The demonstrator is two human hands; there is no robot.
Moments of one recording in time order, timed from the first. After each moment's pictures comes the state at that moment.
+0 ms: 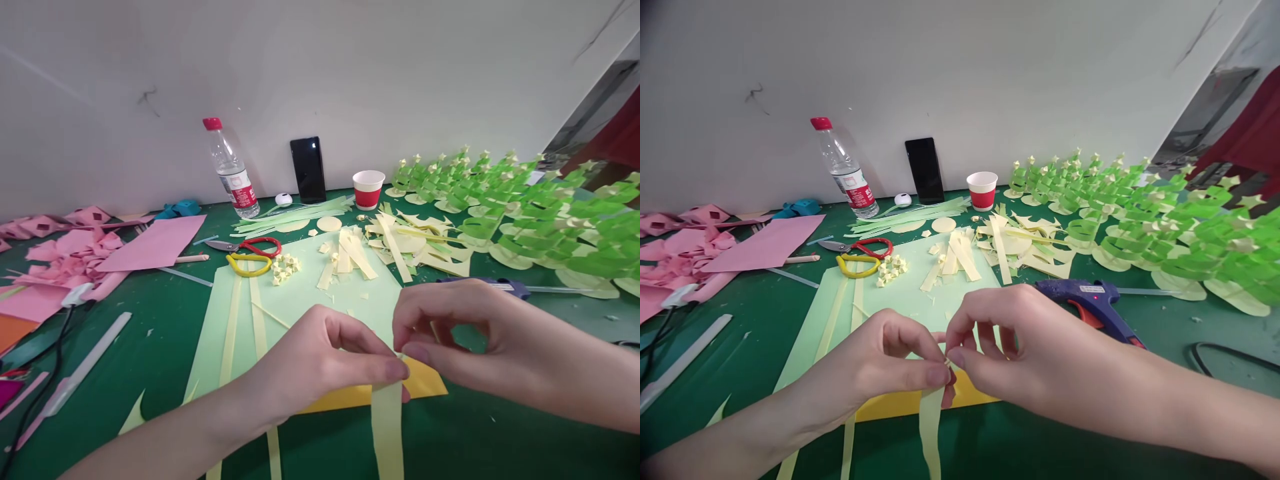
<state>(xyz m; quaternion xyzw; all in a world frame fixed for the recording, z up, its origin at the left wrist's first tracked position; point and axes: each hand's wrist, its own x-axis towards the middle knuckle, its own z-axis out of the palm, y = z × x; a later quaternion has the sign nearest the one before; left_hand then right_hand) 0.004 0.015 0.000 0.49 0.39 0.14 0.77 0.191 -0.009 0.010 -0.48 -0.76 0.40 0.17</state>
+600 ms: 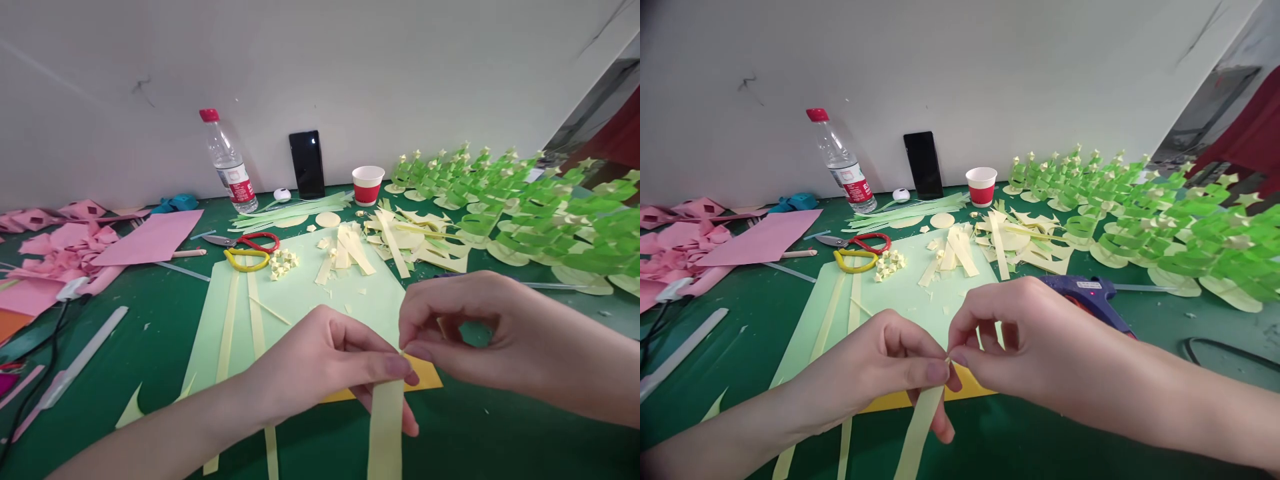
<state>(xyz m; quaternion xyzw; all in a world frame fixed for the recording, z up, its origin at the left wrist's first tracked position) 0.005 0.009 -0.001 0.44 0.36 0.11 0.82 0.193 -0.013 0.007 -0.49 -0.76 0.38 0.20</state>
